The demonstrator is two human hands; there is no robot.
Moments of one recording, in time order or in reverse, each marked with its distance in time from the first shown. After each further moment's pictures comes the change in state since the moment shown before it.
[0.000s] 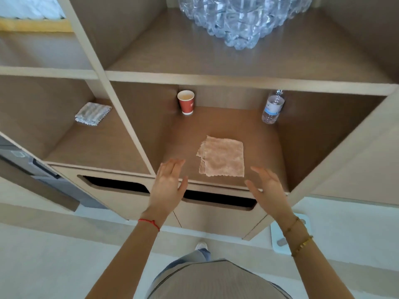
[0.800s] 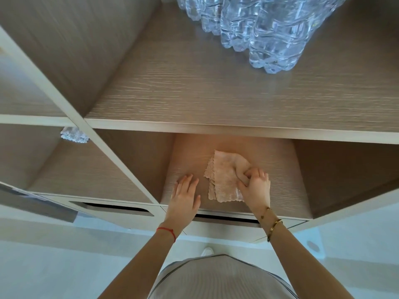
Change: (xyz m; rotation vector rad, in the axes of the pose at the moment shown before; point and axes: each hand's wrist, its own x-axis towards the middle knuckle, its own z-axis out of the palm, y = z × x) left_hand 0.067 -0.055 0.074 0.059 -0.317 -0.037; right_hand 0.120 -0.021 0.083 0.014 0.154 0.204
